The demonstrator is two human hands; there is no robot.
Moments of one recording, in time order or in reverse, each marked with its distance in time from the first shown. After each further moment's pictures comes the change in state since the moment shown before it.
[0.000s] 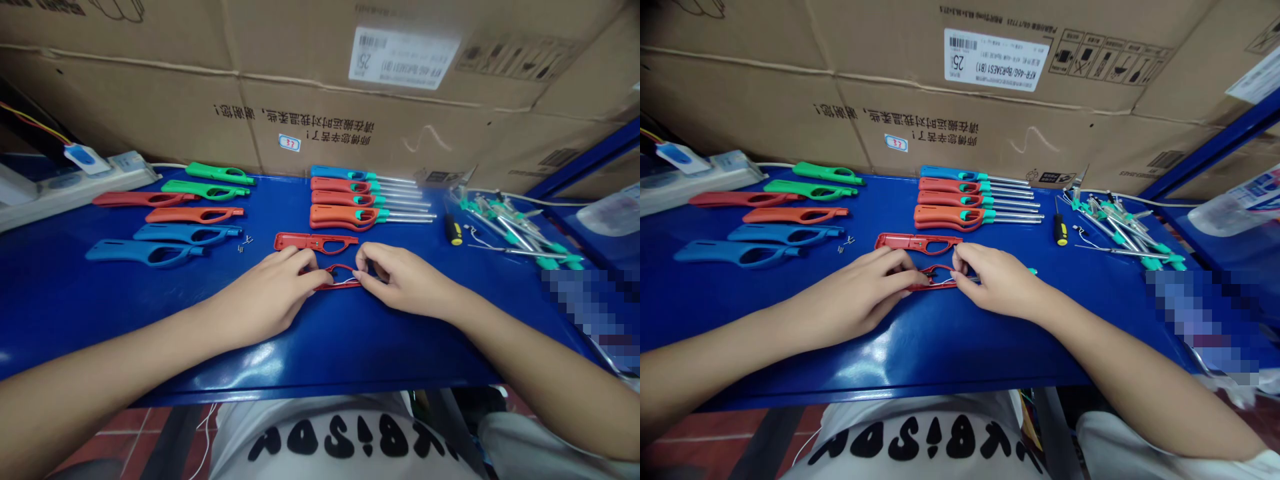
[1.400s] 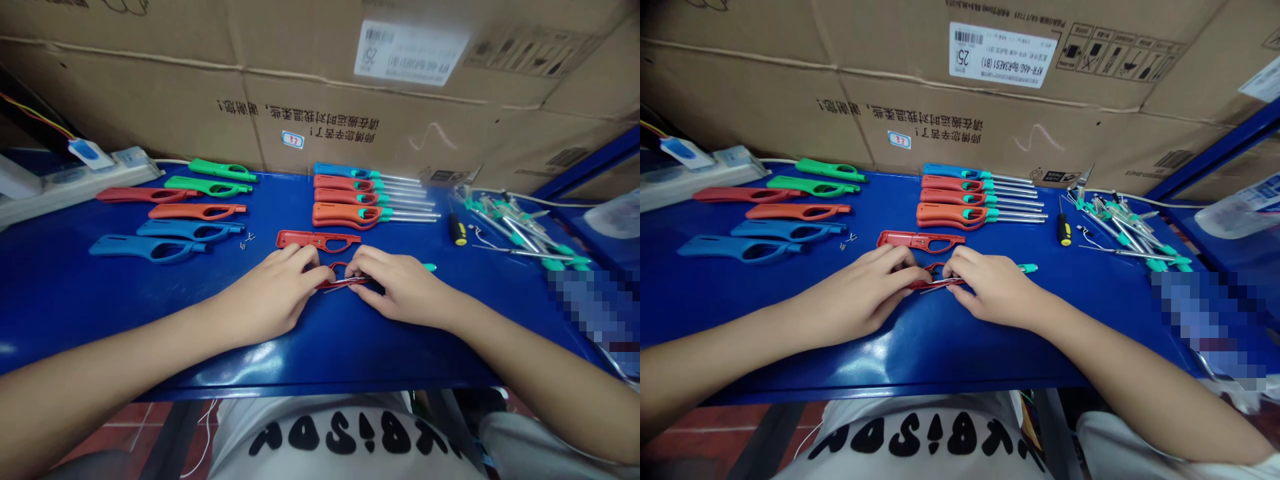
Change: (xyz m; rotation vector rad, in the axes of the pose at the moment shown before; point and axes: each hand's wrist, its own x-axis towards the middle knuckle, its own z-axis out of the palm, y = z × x) left_hand 0.001 0.003 0.002 -0.005 -0.001 -0.025; right_hand -0.001 -0.003 0.009 -0.177 -0.066 -0.104
